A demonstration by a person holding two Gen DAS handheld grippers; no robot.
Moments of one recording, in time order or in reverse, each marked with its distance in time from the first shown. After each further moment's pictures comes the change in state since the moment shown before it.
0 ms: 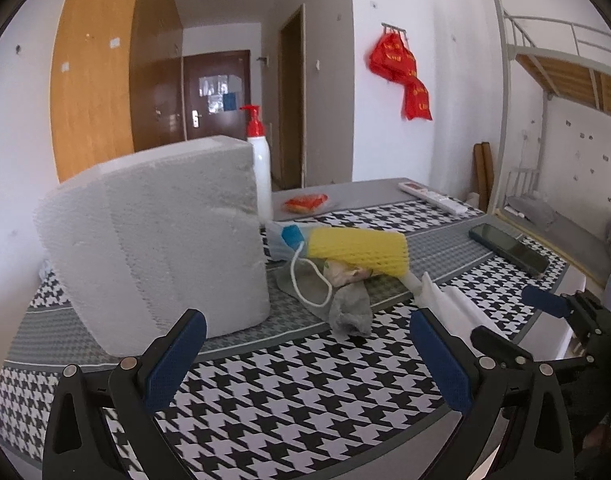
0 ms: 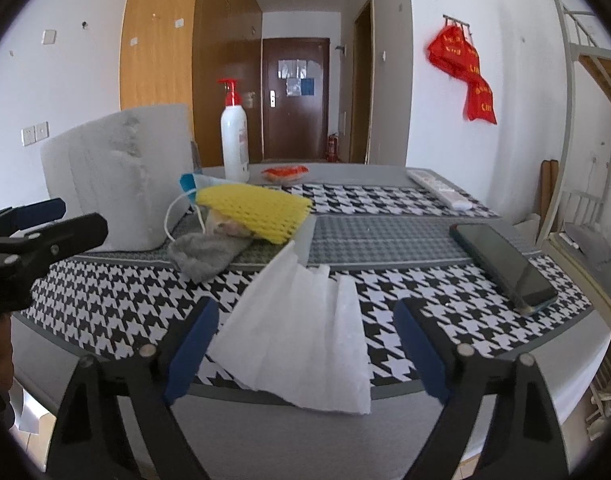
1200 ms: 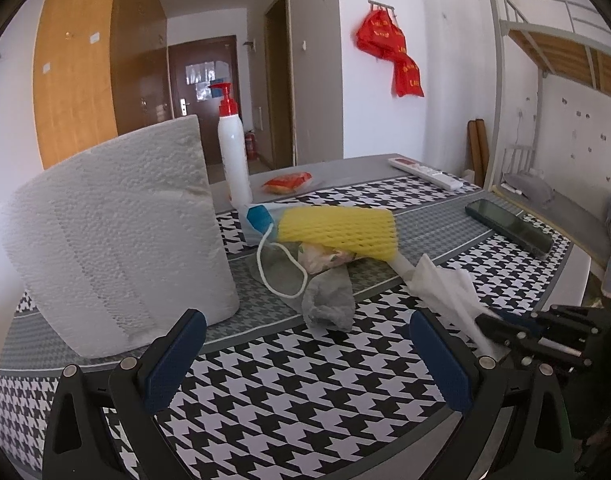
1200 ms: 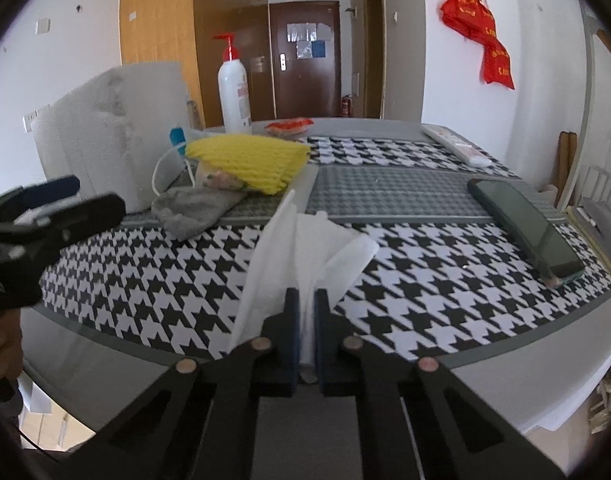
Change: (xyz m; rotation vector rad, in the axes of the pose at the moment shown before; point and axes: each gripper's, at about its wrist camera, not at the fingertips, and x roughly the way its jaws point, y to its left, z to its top) left arm 0.026 -0.018 0.000 0.045 0.066 -0.006; right arm 0.021 -0.018 -0.008 0.021 0.114 0.079
